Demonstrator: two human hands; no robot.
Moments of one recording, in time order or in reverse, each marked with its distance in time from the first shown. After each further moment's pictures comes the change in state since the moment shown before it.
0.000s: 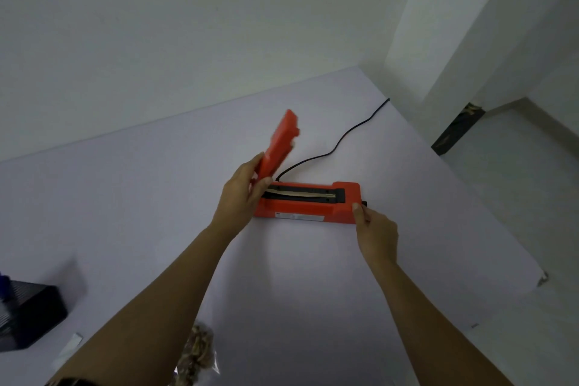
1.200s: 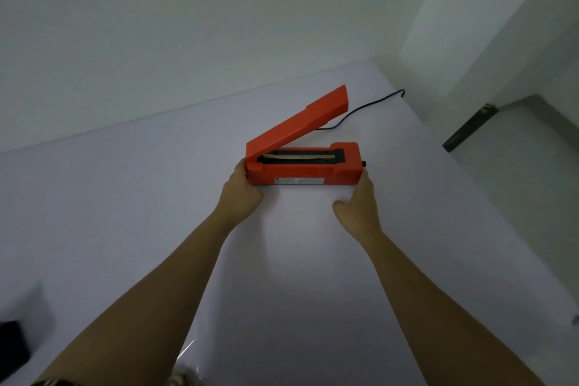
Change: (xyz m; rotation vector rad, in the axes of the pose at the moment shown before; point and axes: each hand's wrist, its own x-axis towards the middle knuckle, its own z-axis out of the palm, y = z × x) left_hand 0.068 -0.028 0.021 -0.079 -0.122 -0.459; right_hand 0.085 -0.038 0.050 0.248 -0.209 0.017
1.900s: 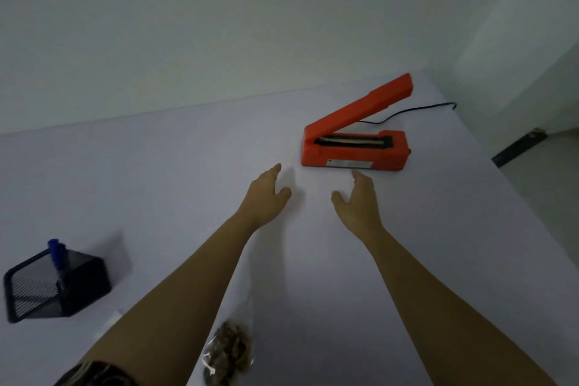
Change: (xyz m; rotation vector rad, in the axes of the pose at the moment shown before) left_hand -0.056 -0.045 -0.051 0.181 0.003 0.074; right_hand -0.056 -0.056 0.060 -0.138 -0.102 -0.164
